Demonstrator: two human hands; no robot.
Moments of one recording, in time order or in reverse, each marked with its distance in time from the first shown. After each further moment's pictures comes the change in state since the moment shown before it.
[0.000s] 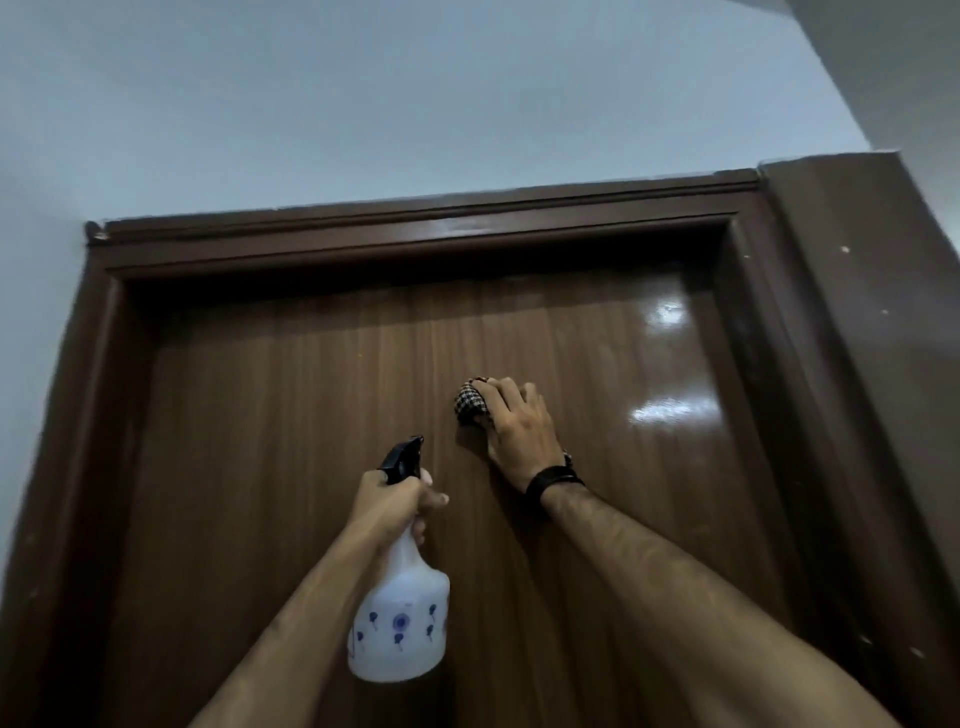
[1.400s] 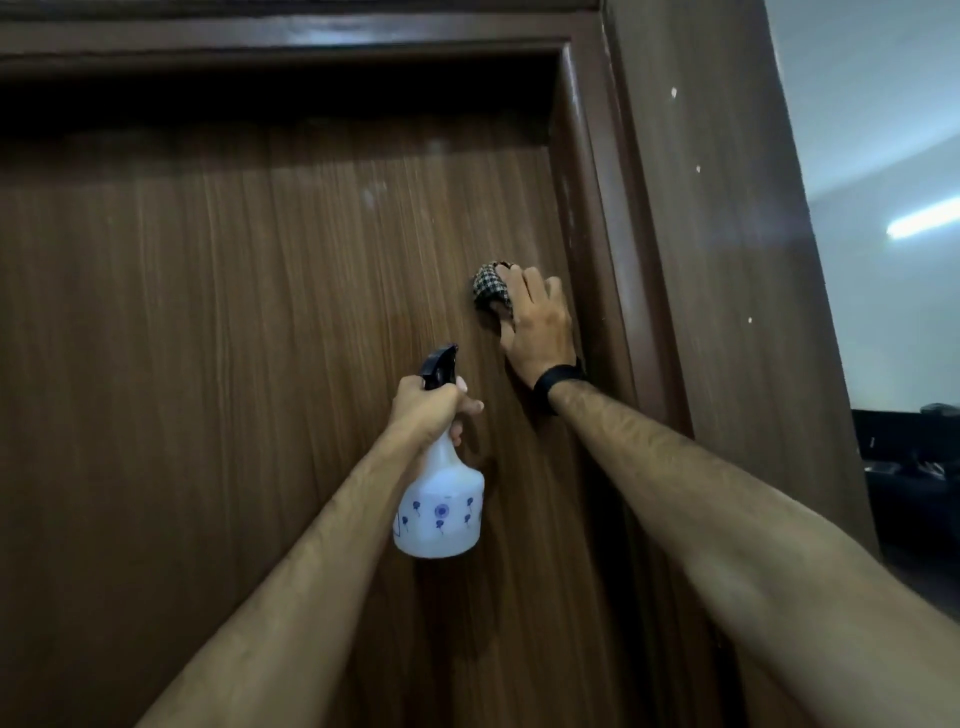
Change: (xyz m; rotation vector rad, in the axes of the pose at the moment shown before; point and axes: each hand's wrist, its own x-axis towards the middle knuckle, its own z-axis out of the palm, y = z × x) left_hand -0.026 -0.045 0.251 0.046 -0.195 -0.095; right_hand -0.101 0.198 -0.118 -0.154 0.039 0.202
